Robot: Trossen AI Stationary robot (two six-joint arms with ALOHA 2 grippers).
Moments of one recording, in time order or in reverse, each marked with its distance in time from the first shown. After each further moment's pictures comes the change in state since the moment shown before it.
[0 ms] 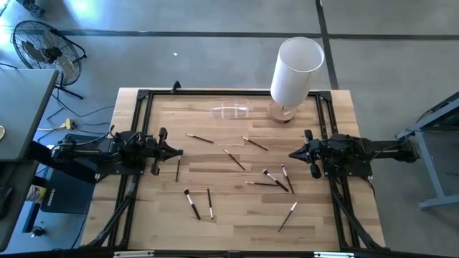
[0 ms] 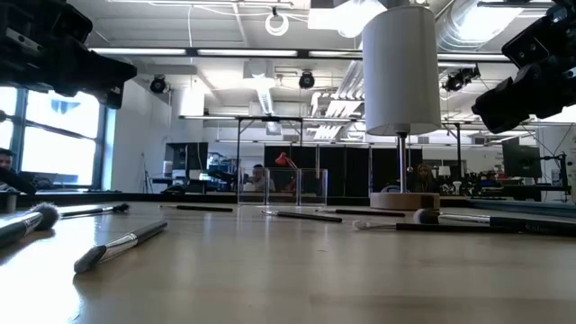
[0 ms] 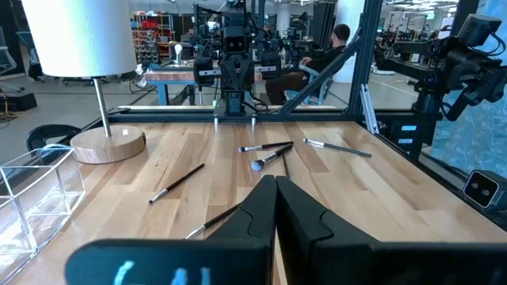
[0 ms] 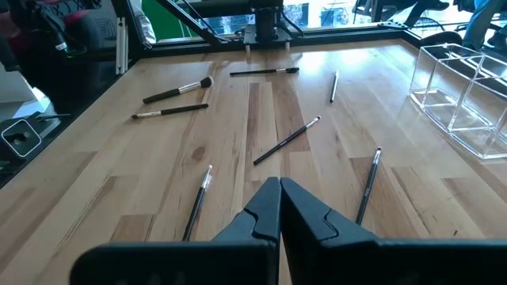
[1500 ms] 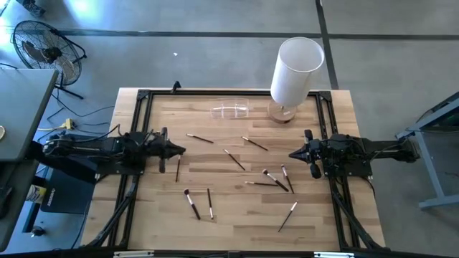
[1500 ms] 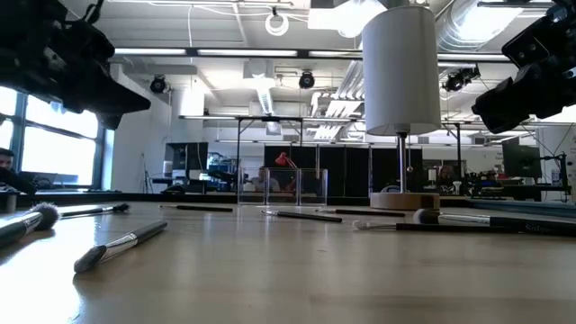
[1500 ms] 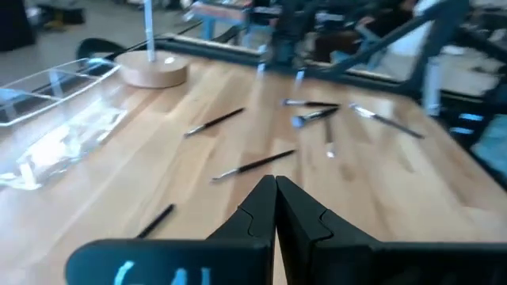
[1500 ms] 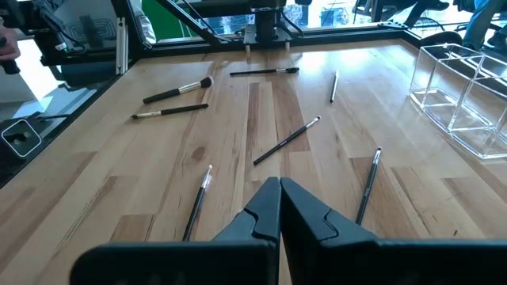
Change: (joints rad) left arm 0.000 0.249 0.051 0.006 -0.170 -0.165; right arm 0.000 0.000 0.000 0.000 0.000 0.000
